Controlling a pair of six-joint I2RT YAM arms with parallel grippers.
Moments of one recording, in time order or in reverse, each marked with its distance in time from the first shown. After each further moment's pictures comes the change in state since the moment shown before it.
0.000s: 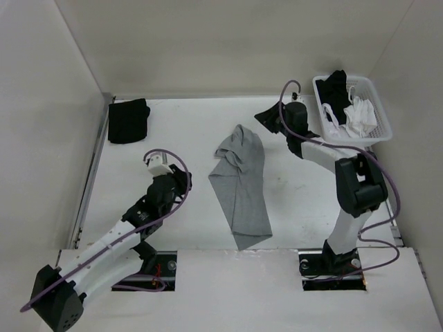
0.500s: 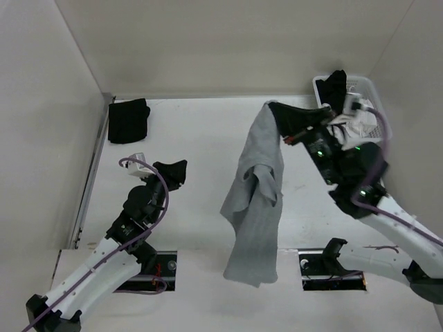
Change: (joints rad) left arm -0.035 -0.230 0.000 0.101 0.018 -0.014; right arm 0.639 -0.943 0.043 -0.131 0.455 -0.452
